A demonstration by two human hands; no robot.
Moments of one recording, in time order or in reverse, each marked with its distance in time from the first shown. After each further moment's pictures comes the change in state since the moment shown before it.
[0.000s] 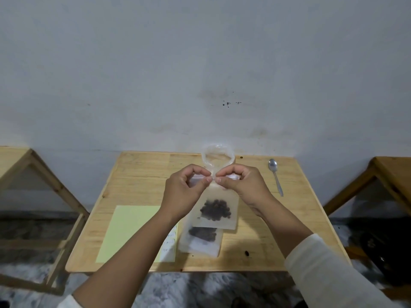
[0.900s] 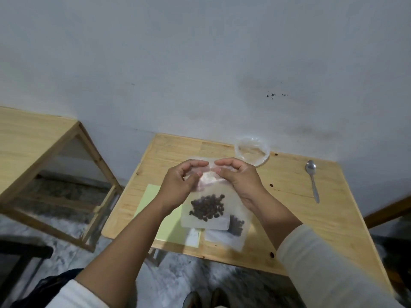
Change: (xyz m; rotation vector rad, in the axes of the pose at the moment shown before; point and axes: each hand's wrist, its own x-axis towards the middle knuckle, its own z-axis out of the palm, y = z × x) left_hand -0.006 -0.049 -0.067 -0.173 0.010 -0.121; right_hand 0.032 0.019 0.078 0.171 -0.099 0.202
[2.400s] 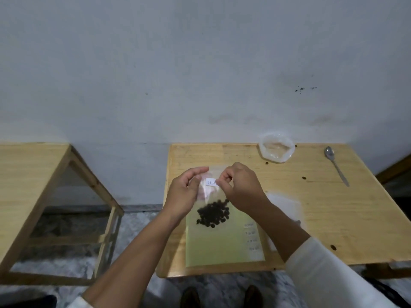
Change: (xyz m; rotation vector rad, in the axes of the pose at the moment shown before) left_hand 0.053 -0.034 -0.153 0.119 -0.102 -0.108; right_hand 0.033 -0.006 0.167 -0.882 0.175 -0.194
